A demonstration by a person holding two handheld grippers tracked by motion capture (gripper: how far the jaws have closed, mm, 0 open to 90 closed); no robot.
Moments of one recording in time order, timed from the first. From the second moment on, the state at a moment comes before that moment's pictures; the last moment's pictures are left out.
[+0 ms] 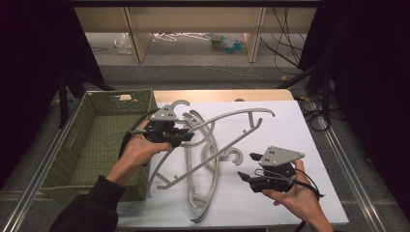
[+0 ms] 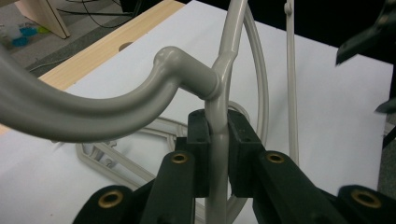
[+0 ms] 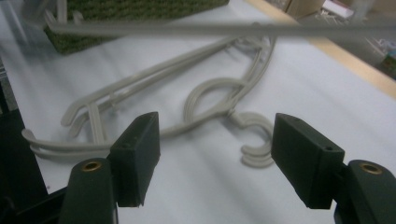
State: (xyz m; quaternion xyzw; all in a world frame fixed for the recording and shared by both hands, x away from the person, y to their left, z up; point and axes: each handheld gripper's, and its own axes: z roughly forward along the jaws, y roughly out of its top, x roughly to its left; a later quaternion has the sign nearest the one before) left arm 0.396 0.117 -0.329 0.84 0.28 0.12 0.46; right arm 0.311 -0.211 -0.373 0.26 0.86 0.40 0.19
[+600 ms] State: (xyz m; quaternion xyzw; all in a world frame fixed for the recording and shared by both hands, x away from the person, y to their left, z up) left arm 0.392 0.179 -0.265 0.80 0.31 0.14 0.49; right arm 0.312 -0.216 -0.392 0.27 0.86 0.39 0.17
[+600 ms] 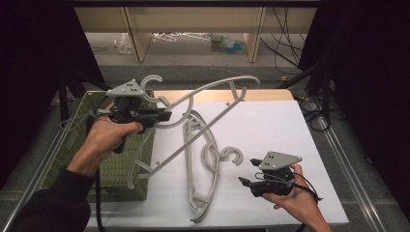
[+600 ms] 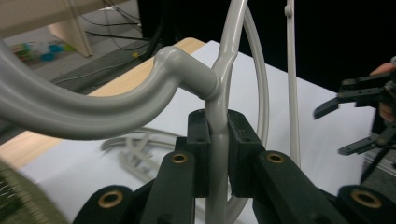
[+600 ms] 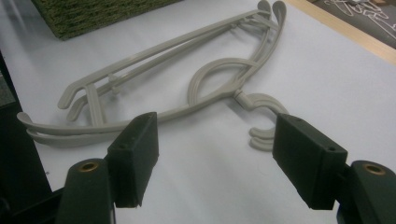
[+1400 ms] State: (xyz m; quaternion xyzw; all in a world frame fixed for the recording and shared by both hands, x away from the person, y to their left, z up) left arm 0.425 0.302 -0.286 0.76 0.41 0.24 0.44; right arm 0.316 -0.215 -0.405 0.28 0.87 0.38 0.16
